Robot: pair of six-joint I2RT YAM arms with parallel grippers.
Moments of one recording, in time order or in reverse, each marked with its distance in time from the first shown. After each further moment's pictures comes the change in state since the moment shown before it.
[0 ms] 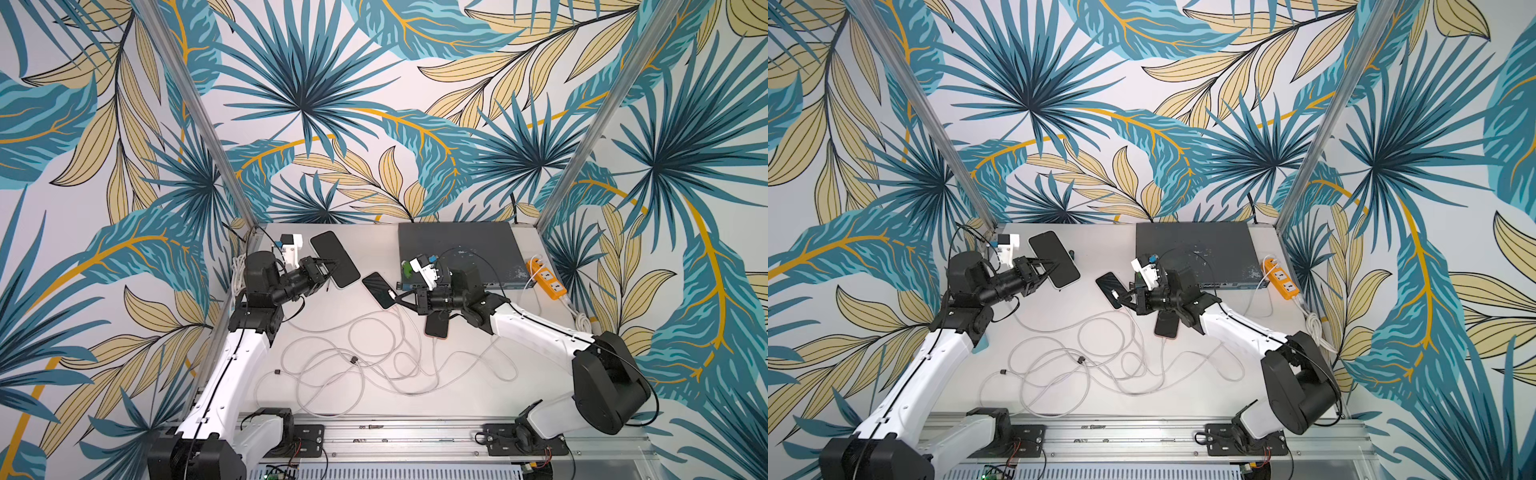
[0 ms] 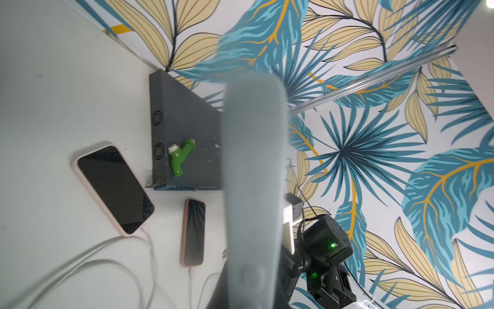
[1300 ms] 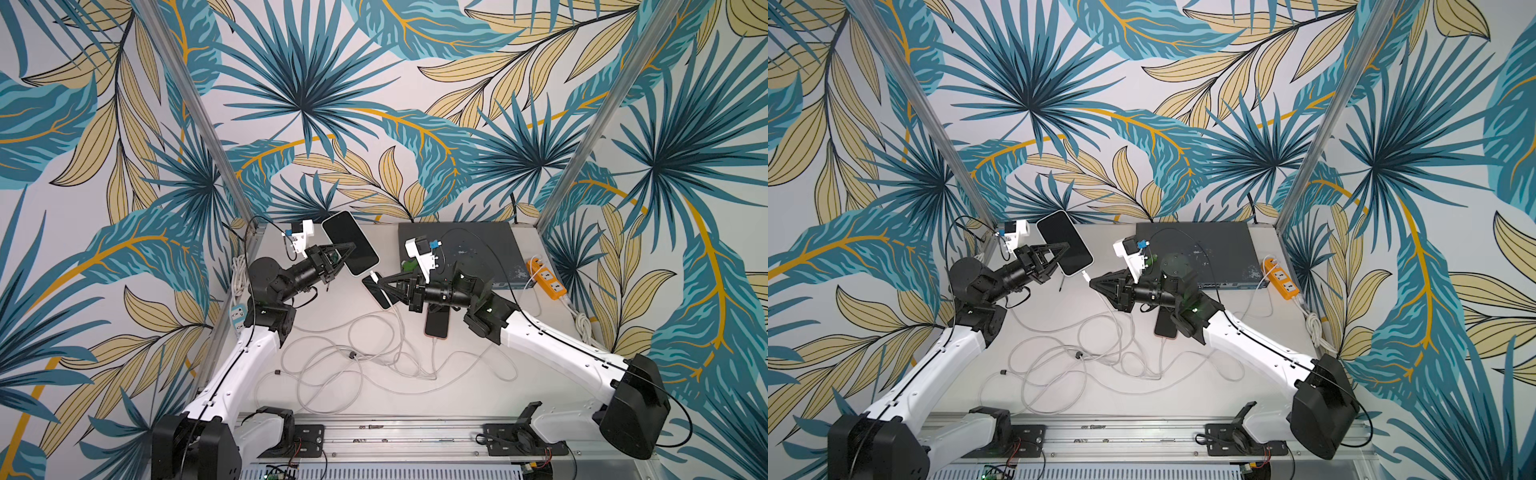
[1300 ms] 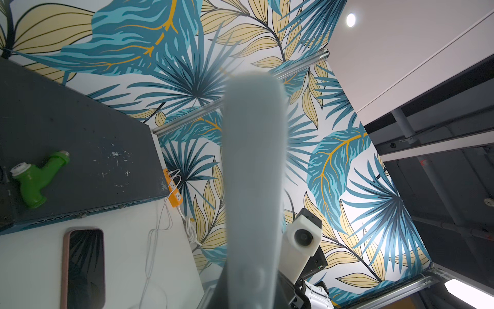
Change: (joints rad) left arm -0.081 0.058 -0.087 0.578 0.066 -0.385; right arm 0.140 -0.120 0.125 0.210 0.036 0.019
